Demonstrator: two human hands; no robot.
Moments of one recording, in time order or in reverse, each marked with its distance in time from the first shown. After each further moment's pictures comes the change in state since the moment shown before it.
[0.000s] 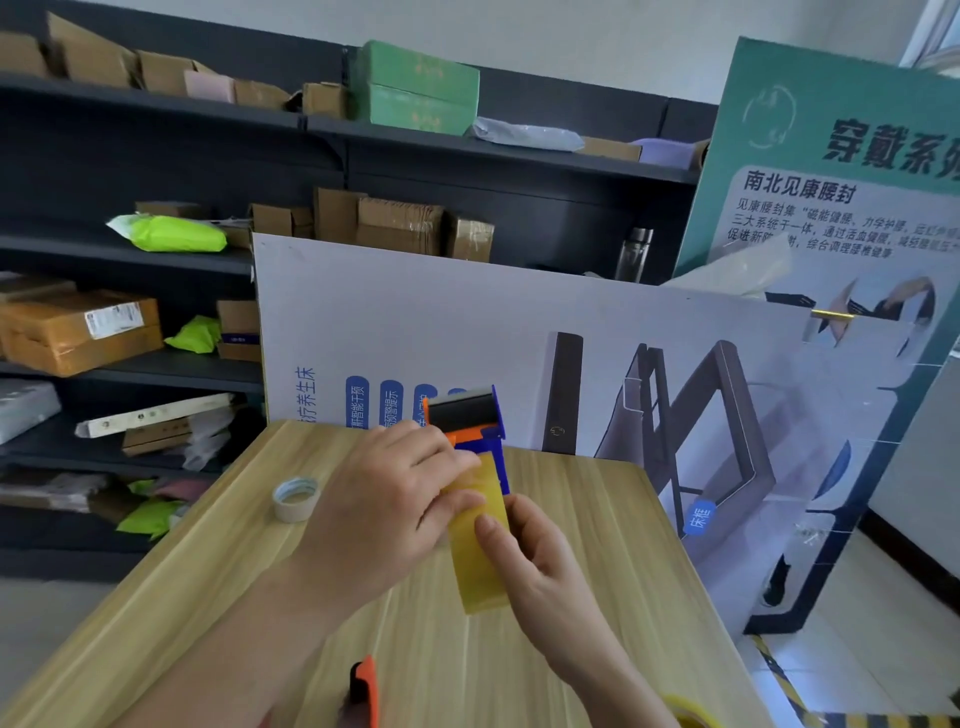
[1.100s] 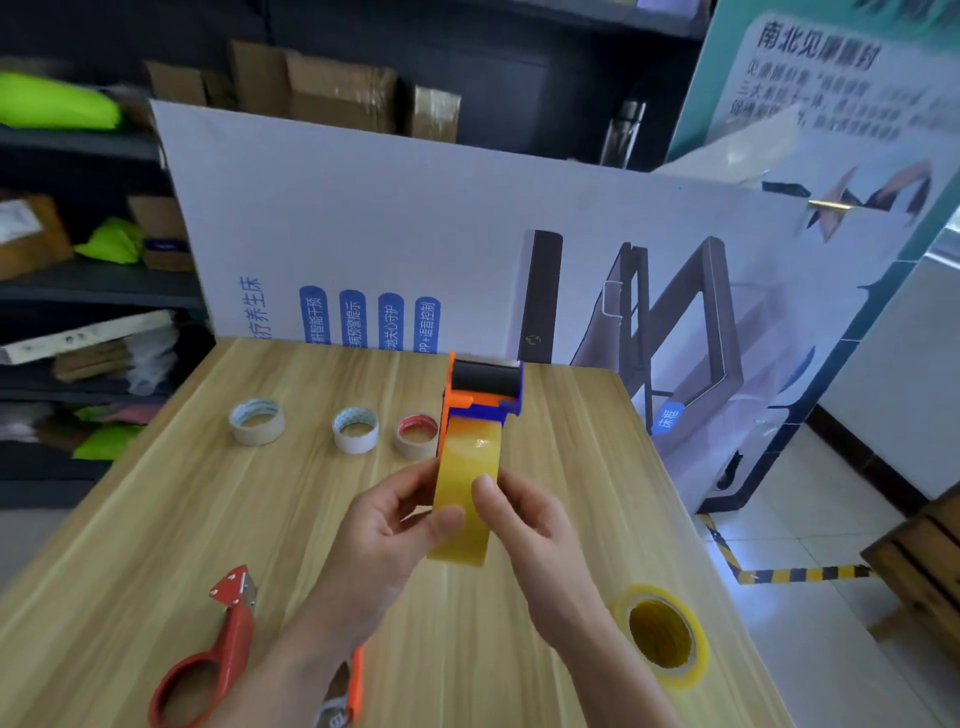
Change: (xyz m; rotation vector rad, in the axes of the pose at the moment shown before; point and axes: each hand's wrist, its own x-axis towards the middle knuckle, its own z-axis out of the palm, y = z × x) left_hand -0.070 0.018 0.090 -1.452 -0.085 -0.891; right_hand -0.014 0.060 -0.012 0.092 0.124 0.206
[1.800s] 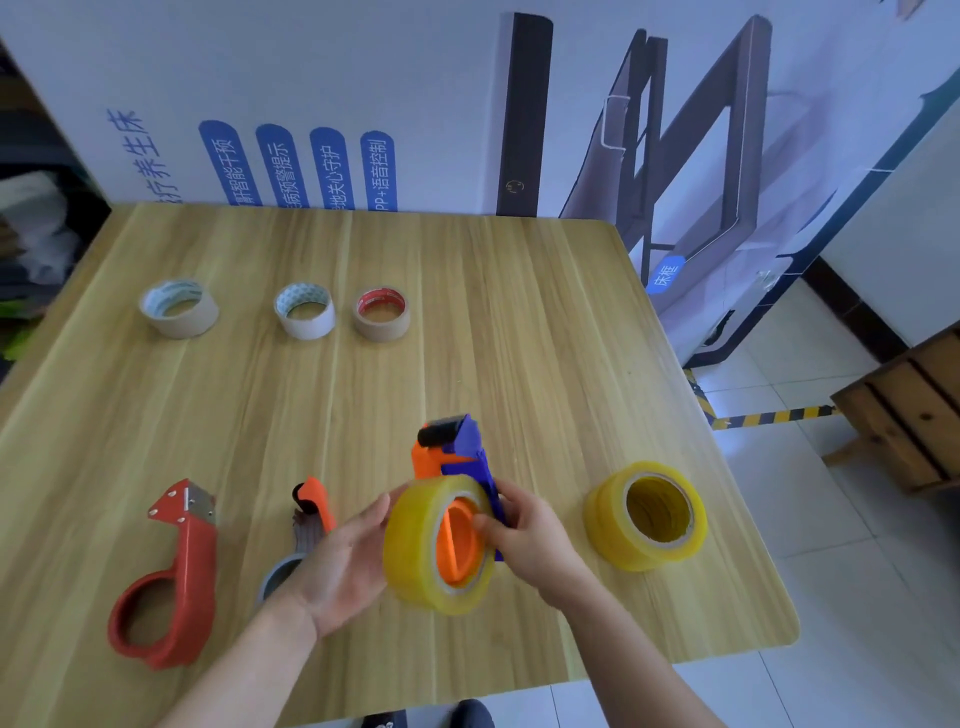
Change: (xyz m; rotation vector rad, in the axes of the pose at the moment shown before) left_hand -0.015 -0.152 -0.057 -0.456 0.022 -0.831; right_hand -0.019 0.166 -0.047 -0.294 0.044 0.565
